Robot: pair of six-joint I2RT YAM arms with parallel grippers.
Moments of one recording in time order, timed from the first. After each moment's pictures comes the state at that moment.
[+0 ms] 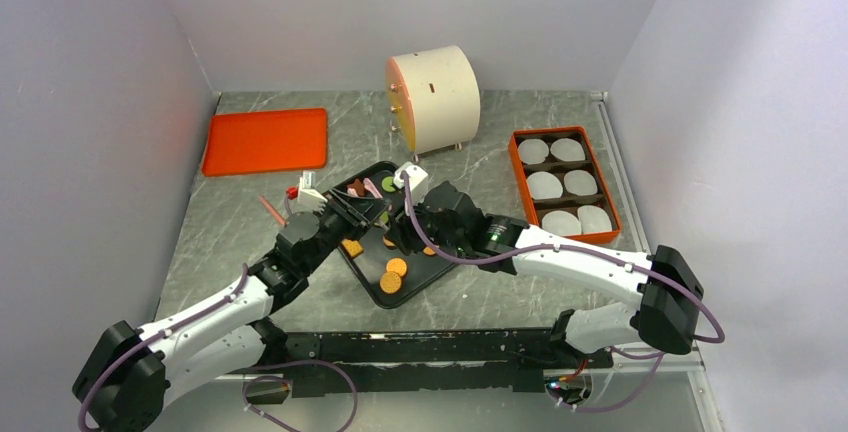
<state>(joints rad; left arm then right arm) -0.69 0.89 0.36 0.45 -0.10 -1.28 1.06 1.32 0.95 -0.08 0.03 0.22</state>
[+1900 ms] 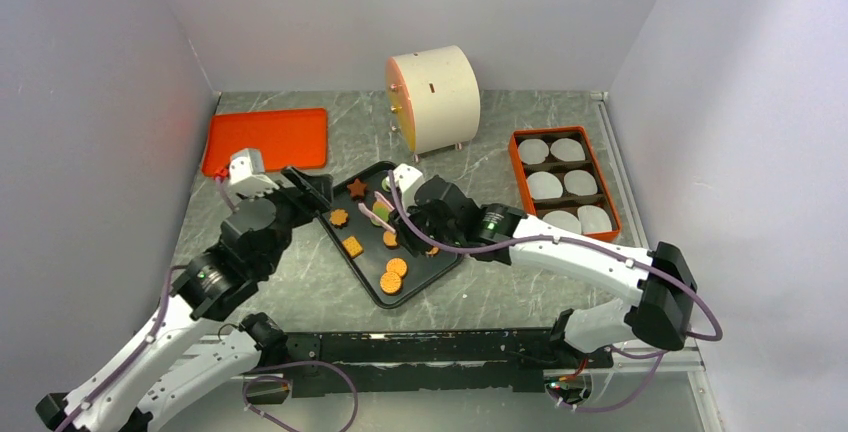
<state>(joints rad) -0.71 0.63 0.79 -0.37 -0.54 -0.78 1.05 1.35 1.08 -0.36 0.06 0.17</state>
